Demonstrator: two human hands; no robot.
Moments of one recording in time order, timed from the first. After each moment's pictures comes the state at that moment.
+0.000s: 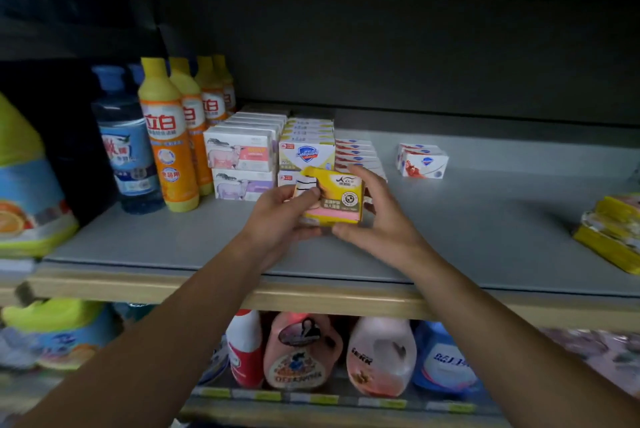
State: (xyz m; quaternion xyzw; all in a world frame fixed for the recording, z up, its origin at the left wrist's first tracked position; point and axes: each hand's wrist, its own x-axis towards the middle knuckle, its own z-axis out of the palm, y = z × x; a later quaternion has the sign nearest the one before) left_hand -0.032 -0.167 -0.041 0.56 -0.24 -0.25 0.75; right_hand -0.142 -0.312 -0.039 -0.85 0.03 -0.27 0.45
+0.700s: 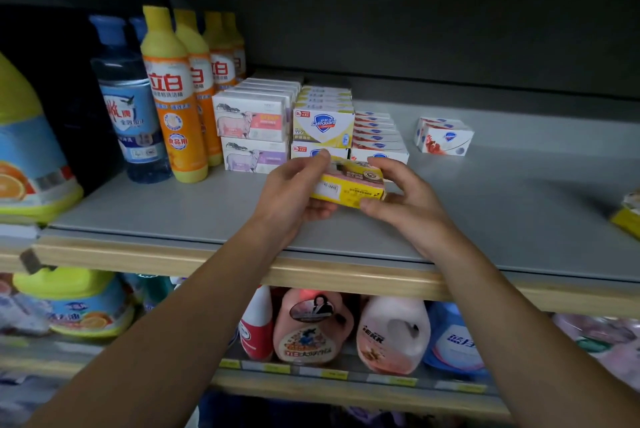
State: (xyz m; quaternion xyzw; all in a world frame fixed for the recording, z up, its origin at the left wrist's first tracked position) left_hand -0.031 -0.169 -0.049 0.57 -0.20 -0.21 0.77; right_hand -0.133 -0.329 -0.064 -0.77 0.05 -0.25 0.58
